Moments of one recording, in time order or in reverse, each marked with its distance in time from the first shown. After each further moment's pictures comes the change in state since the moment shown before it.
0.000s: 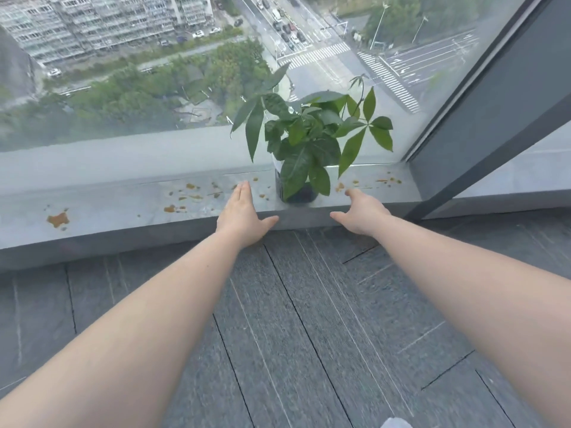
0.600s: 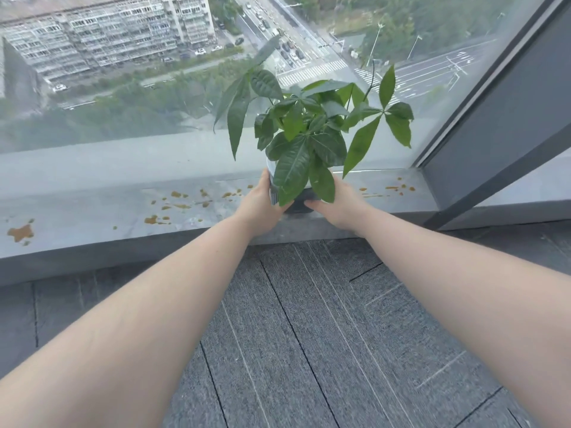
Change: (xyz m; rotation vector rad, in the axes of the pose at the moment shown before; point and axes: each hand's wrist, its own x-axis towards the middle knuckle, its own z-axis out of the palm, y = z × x) left_hand 0.063 0.024 0.026 -0.219 -0.038 0.111; right_hand 0.054 -0.023 0.023 0.446 0.044 -0.283
